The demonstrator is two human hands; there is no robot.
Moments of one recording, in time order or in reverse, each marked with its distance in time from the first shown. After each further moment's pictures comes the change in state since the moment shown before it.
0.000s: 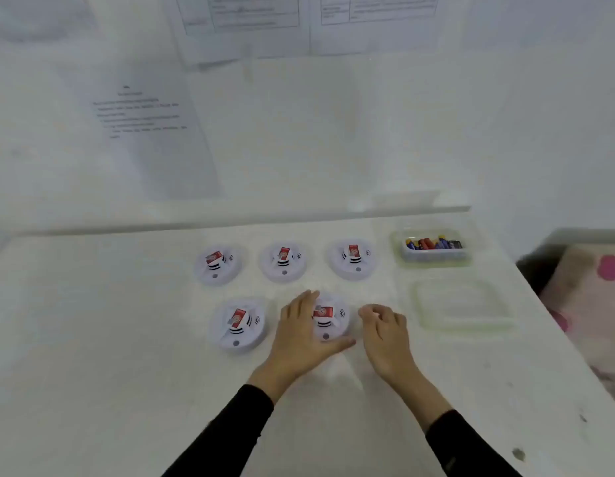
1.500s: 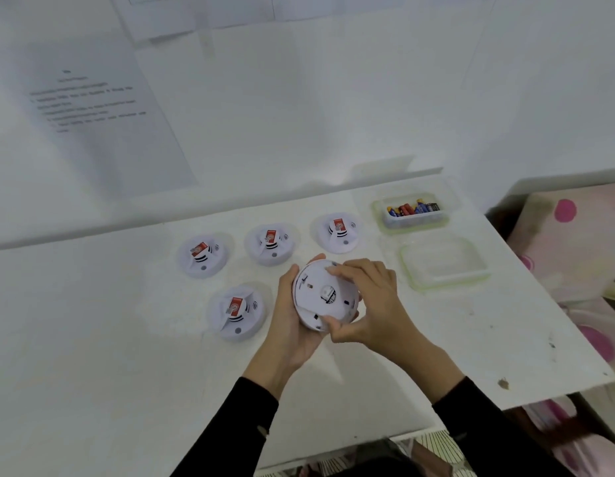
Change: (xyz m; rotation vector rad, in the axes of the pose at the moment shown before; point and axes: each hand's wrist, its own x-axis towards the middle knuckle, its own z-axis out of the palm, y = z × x) left_hand -0.027 0.051 -0.045 -1.604 -0.321 -0.342; right_hand -0.040 -0.063 -0.024 -0.170 0.153 -0.640
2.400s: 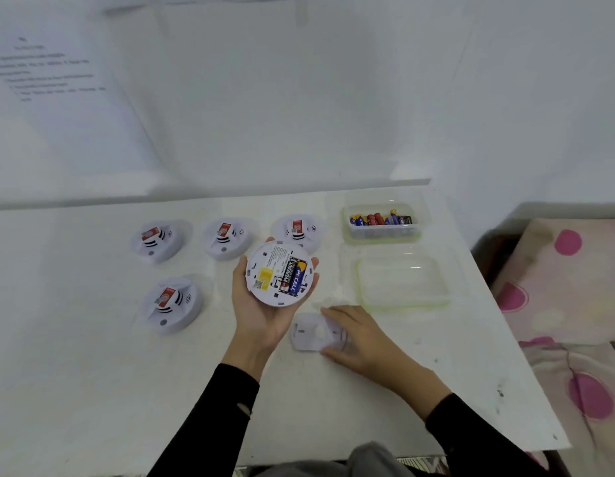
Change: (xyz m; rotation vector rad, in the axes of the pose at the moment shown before) left_hand 0.074 -0.062 0.032 -0.267 0.092 0.322; right_hand -0.047 0.146 -0.031 0.074 -0.510 0.009
